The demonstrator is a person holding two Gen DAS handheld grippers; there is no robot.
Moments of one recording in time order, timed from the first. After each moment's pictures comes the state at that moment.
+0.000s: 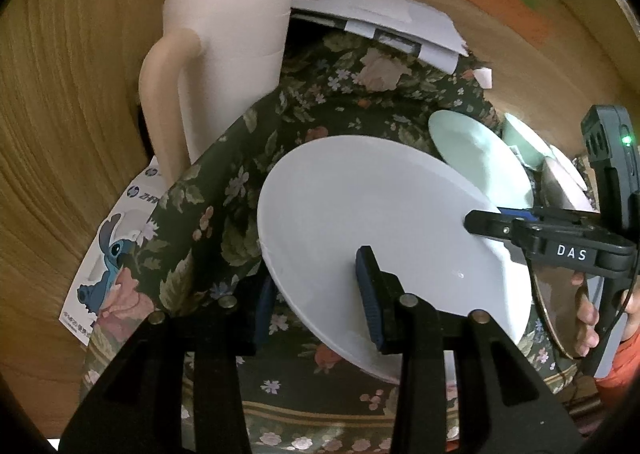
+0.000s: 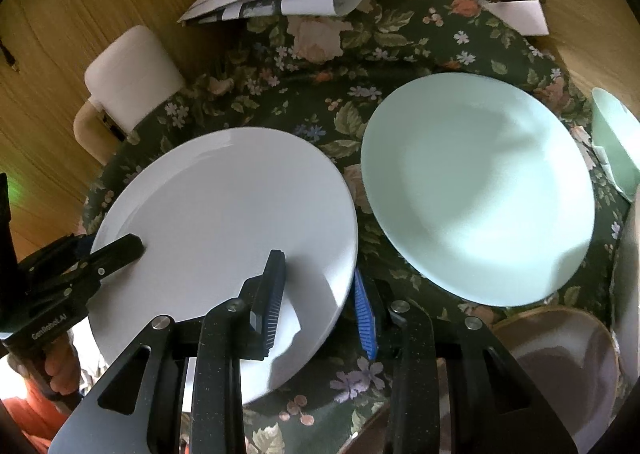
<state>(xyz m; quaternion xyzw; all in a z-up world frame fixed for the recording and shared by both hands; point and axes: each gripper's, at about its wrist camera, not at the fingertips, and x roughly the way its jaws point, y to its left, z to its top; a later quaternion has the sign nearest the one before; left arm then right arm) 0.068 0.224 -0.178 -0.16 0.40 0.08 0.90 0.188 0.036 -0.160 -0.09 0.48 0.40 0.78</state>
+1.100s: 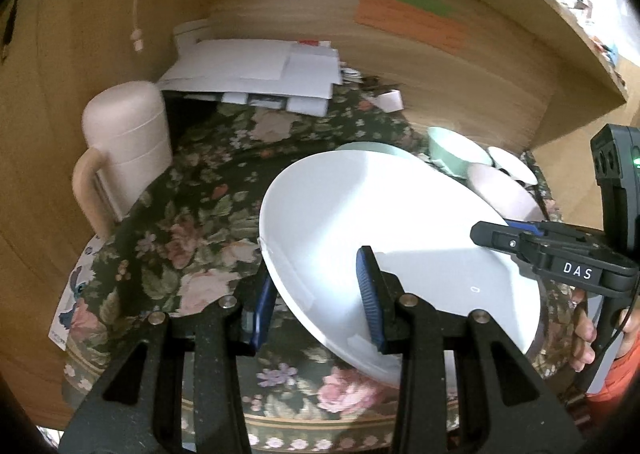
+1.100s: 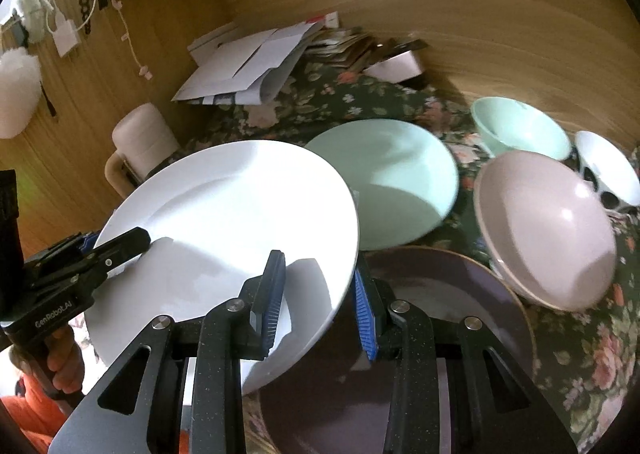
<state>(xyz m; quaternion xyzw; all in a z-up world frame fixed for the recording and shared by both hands) 0.071 0.136 -0.119 -0.11 0.34 0.03 0.93 0.153 -0.073 -0.111 -0.03 0.40 0.35 0.84</state>
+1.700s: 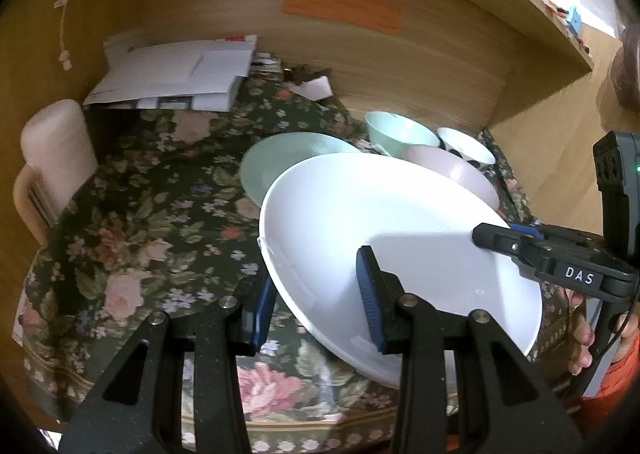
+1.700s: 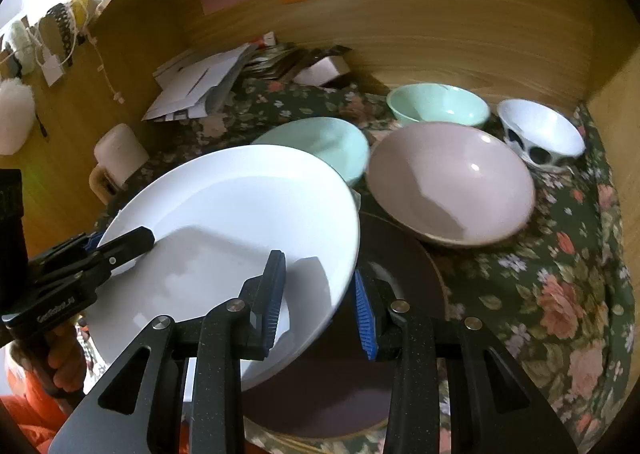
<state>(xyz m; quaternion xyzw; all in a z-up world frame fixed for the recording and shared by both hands) 0.083 0.067 -0.118 -0.09 0.35 -0.03 0.93 0.139 -0.151 -0.111 0.00 0.40 0.30 0.87</state>
